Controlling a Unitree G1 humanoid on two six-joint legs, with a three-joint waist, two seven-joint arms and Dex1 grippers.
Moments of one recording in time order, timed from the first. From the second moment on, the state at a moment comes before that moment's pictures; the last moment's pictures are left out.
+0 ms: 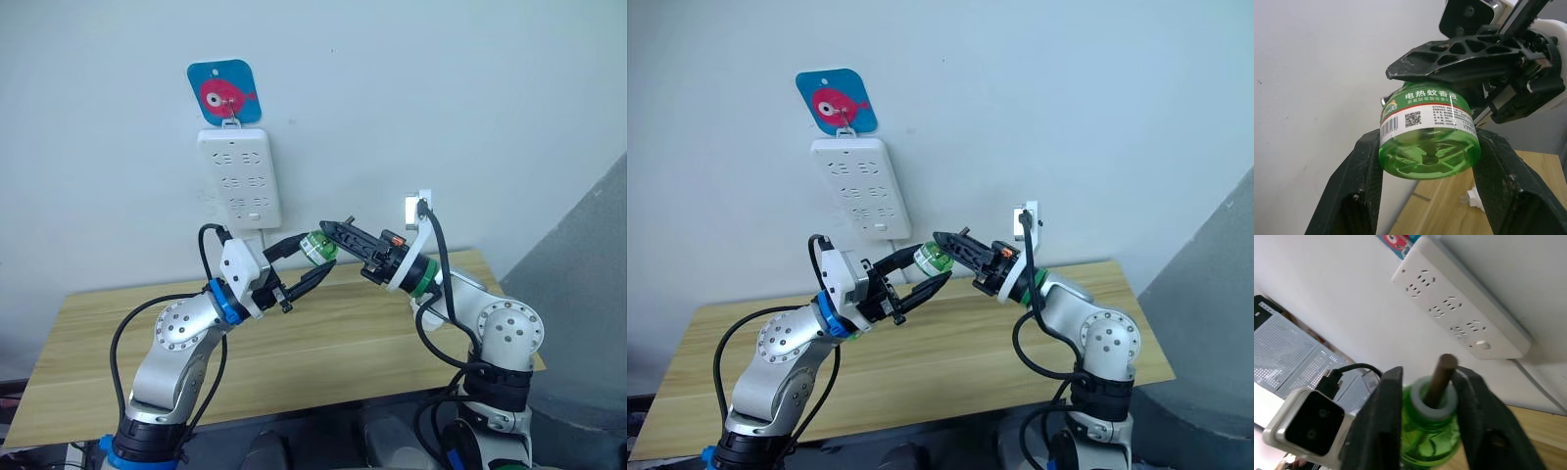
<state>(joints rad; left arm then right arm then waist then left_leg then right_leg) -0.12 0.42 -0.04 -0.38 -0.39 0.10 -0.75 -0.45 0.07 -0.23 -0.39 1.07 1.19 0.20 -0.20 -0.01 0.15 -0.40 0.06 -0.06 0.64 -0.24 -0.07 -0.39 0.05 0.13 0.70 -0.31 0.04</state>
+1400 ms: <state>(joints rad) 0.25 0.64 0.05 -0.61 -0.46 0.44 -0.73 -0.56 -0.13 0.17 0.91 0.02 -0.19 0.20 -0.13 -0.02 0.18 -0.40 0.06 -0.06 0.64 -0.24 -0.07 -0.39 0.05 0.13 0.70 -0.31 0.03</state>
